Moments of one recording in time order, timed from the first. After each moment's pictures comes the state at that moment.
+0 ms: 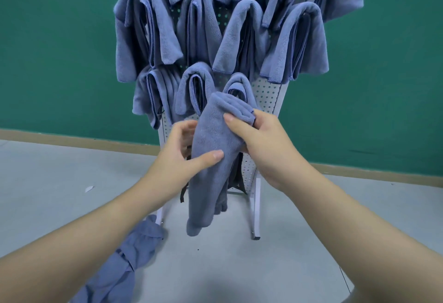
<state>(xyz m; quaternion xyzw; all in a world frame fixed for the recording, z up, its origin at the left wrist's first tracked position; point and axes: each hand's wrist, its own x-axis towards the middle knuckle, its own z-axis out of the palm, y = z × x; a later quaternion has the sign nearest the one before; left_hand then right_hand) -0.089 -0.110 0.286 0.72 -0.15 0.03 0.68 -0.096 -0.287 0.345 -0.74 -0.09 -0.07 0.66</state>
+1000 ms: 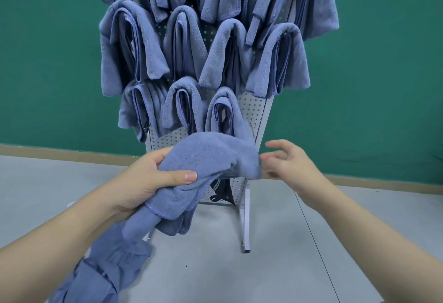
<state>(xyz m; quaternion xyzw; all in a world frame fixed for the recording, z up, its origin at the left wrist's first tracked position) -0.100 -0.092 0.323 0.65 -0.14 -0.17 0.73 -0.090 -0.380 0.324 -0.83 0.08 -0.02 0.55</state>
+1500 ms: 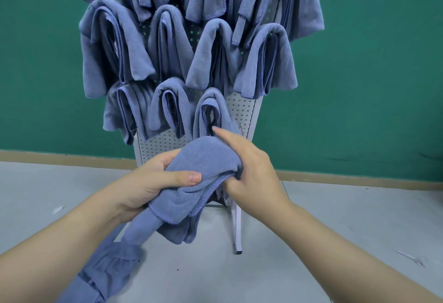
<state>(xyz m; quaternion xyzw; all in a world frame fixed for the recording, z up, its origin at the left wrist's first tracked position) -0.088 -0.117 0.320 0.62 -0.19 -0.24 0.72 -0.112 -0.328 0.319 -0.88 -0.17 -0.23 0.39</state>
